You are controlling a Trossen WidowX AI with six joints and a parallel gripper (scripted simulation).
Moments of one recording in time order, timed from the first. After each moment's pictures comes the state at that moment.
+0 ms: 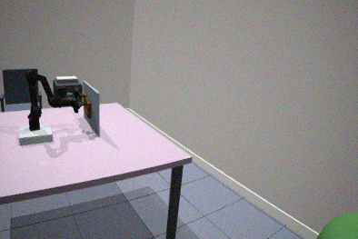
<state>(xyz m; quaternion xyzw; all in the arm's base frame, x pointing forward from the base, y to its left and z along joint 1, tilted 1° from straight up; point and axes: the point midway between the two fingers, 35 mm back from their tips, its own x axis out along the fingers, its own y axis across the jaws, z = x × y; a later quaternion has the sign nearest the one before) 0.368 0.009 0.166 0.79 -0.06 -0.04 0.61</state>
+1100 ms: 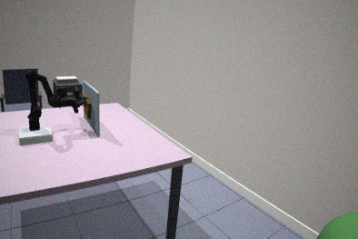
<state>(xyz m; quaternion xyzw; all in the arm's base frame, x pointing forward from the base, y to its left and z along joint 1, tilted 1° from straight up) 0.368 0.010 0.166 0.79 -0.06 -0.04 0.61</state>
